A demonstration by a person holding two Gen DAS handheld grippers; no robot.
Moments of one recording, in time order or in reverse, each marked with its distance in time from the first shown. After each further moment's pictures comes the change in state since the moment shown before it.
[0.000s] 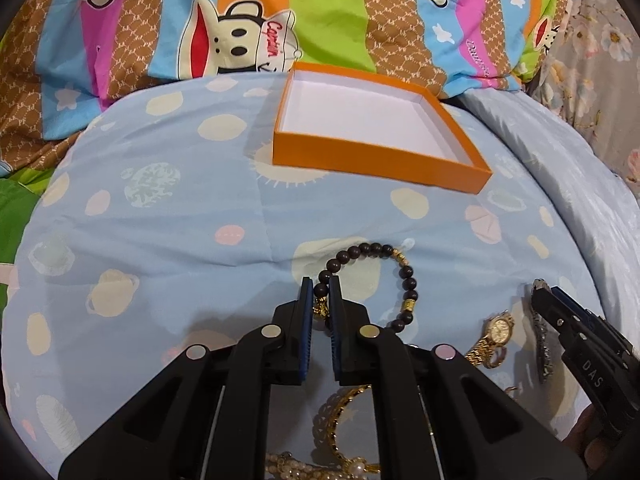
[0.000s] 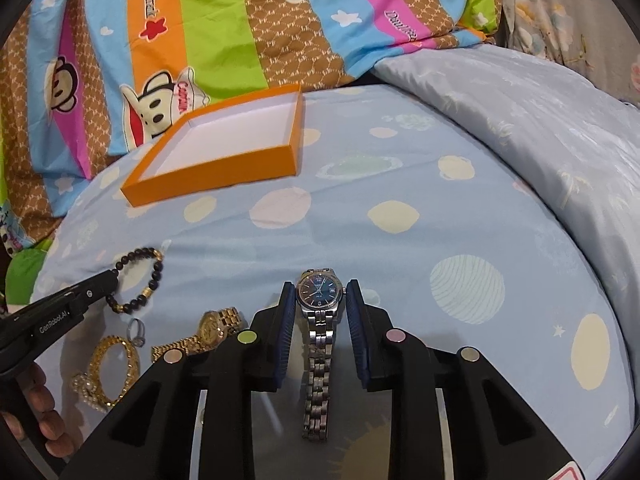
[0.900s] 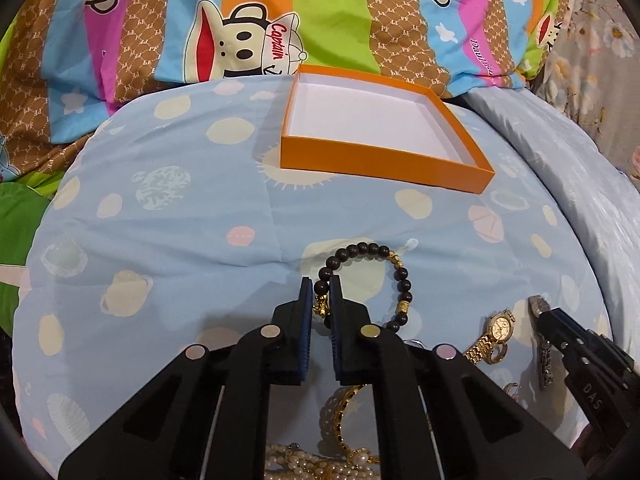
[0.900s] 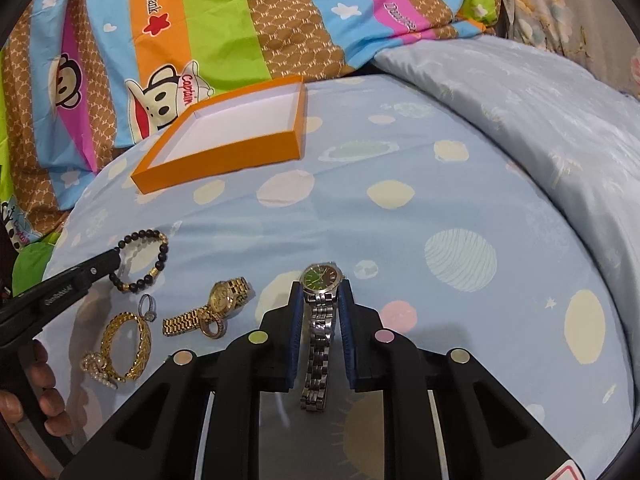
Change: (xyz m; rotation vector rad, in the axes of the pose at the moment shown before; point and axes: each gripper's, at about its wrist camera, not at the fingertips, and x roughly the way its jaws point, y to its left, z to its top) left arm -0.003 0.000 0.000 0.010 0.016 0.033; right arm 0.002 -0.003 -0.013 0.007 0.095 0.008
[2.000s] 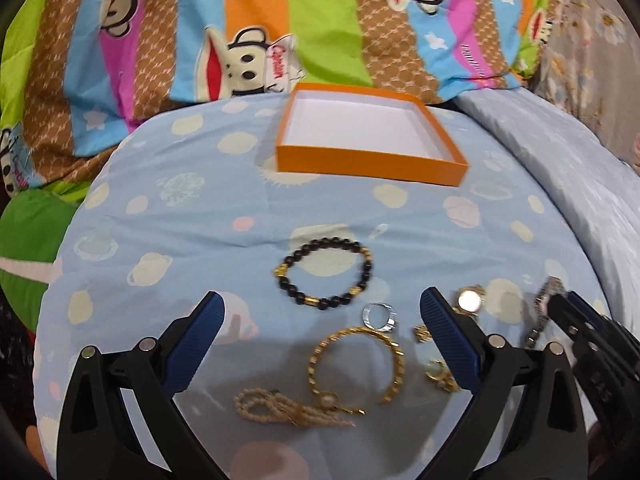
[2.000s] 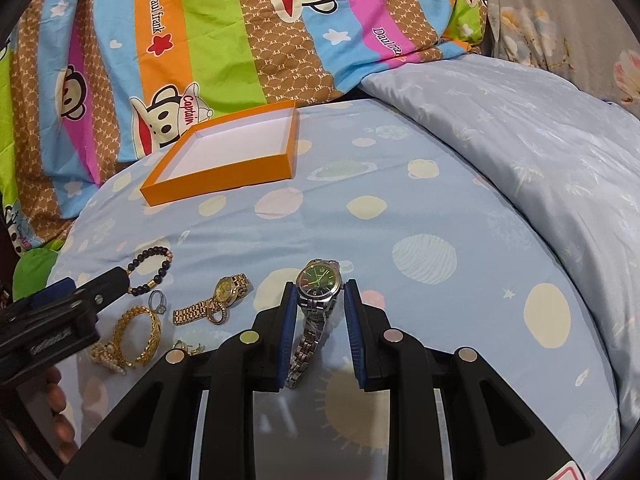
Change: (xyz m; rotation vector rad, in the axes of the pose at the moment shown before) left arm -0.032 -0.021 -0.018 0.015 -0.045 0.077; right arm -0.041 -0.003 -0.009 -0.013 -0.109 -0.022
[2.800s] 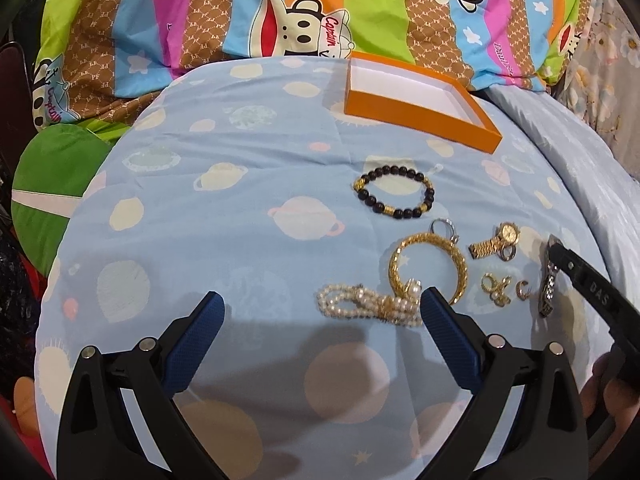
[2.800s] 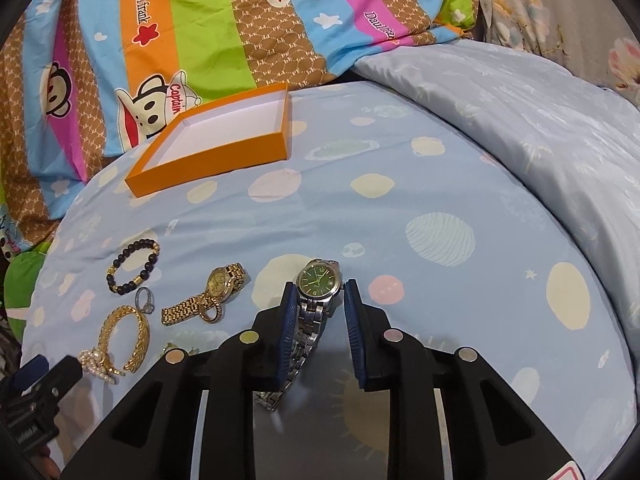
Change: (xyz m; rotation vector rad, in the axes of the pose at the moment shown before) left arm -0.029 0.046 -0.055 -0.098 0.051 0.022; right arm 0.014 0.008 -0.007 0.031 0.024 -0.040
